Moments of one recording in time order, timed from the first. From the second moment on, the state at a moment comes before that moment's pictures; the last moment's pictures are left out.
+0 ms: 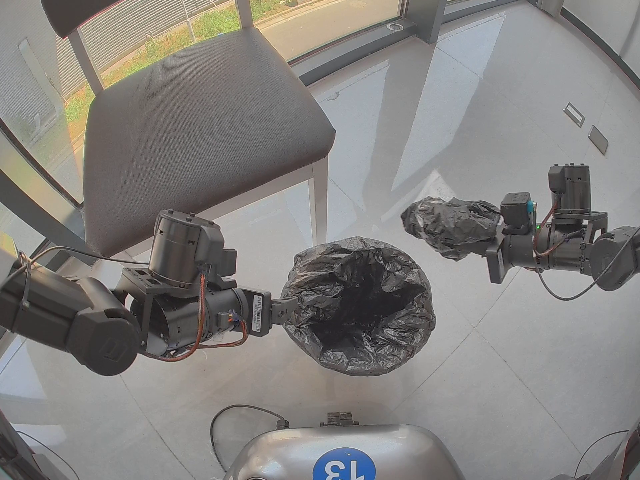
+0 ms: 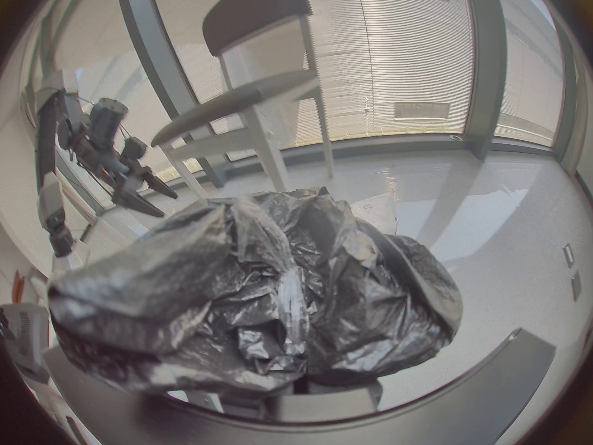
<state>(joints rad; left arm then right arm) -0.58 1.76 -0.84 -0.34 0.13 -0.18 0.21 1.79 -0.96 -0.39 0.46 -0.40</state>
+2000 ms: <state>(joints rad) -0.43 1.72 -0.83 -0.36 0.12 -0.09 0.43 2.30 -1.57 0.27 0.45 -0.46</state>
